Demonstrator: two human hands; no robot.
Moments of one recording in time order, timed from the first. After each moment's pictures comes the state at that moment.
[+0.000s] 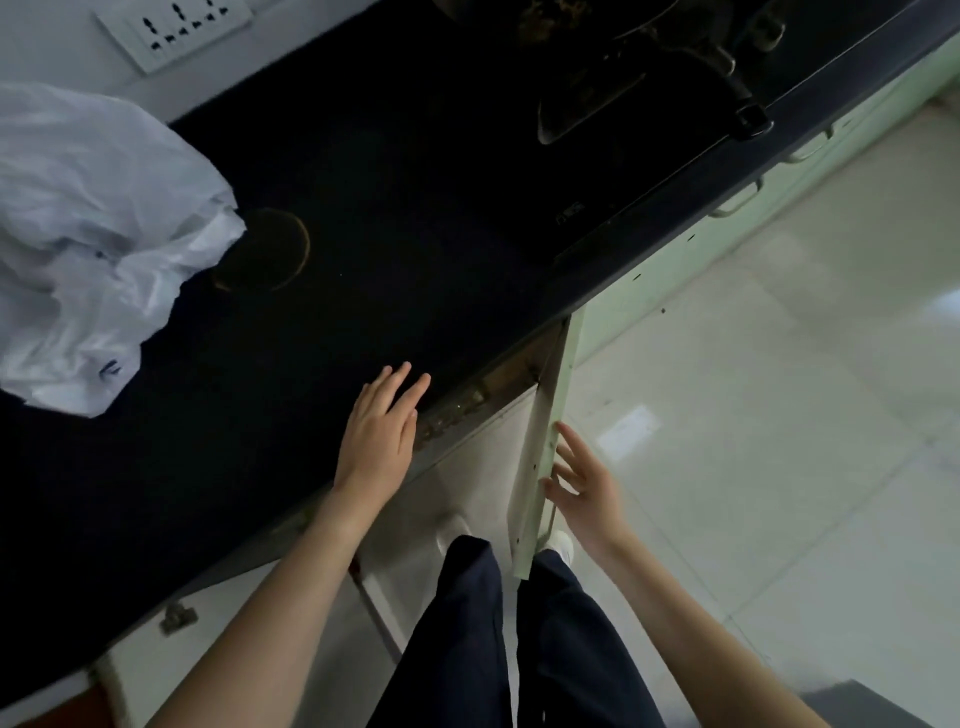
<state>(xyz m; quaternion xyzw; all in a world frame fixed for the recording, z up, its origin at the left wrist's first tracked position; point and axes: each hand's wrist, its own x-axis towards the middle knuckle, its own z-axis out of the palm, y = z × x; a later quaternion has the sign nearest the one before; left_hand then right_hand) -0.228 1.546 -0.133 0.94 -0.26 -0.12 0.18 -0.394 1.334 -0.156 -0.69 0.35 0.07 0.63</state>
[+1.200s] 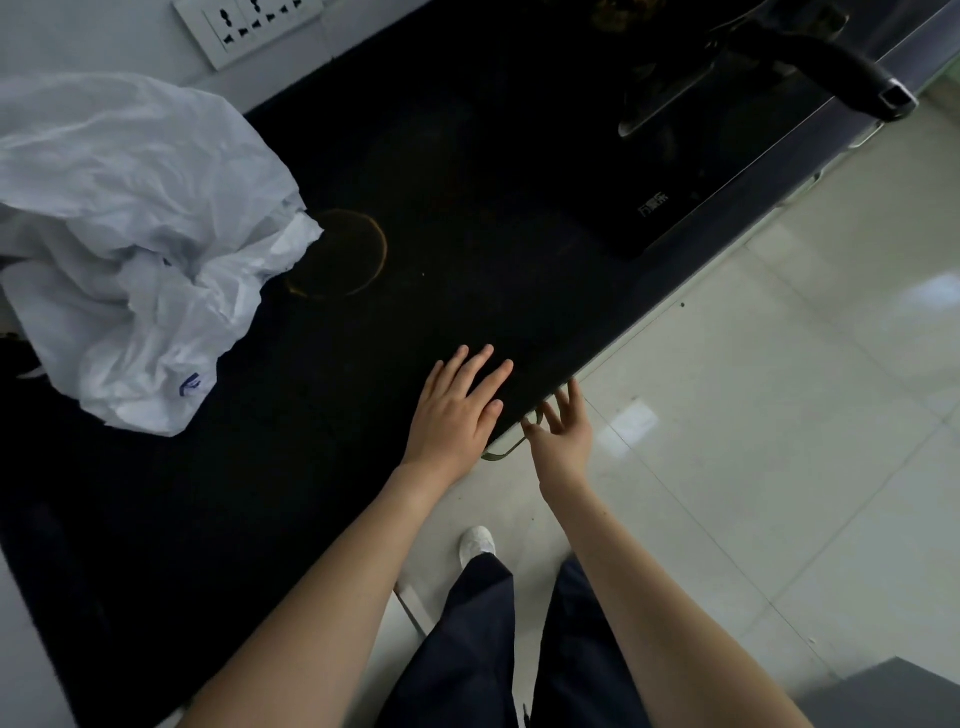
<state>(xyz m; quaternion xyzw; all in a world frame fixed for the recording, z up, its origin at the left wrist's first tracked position) -0.174 1.582 -0.147 0.91 -0.38 -0.12 0.14 -0.262 1.467 -0.149 -0.50 0.48 -0.11 0.71</state>
